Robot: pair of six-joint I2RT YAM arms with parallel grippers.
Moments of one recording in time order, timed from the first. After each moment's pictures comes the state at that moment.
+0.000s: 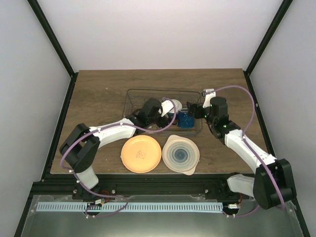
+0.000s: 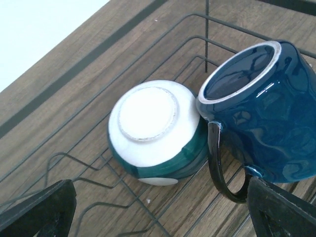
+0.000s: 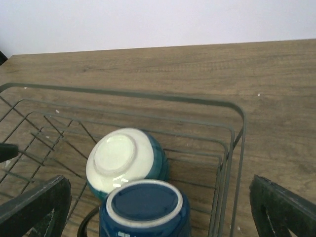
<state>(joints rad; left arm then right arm) -0.78 1.73 1.08 0.08 -0.09 0.21 0.32 1.17 0.68 0.10 -0.06 0.22</state>
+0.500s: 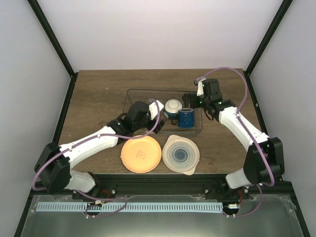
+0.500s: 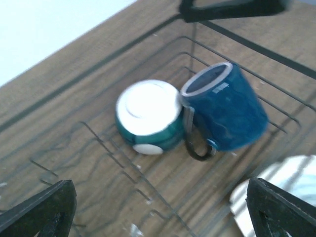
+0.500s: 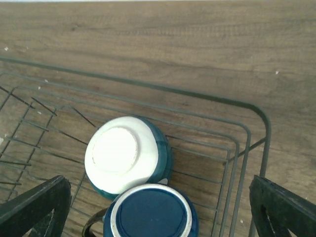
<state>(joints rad) -0.79 1.41 0.99 -0.11 -0.08 0.09 0.32 1.43 1.10 -0.31 -0.09 0.17</state>
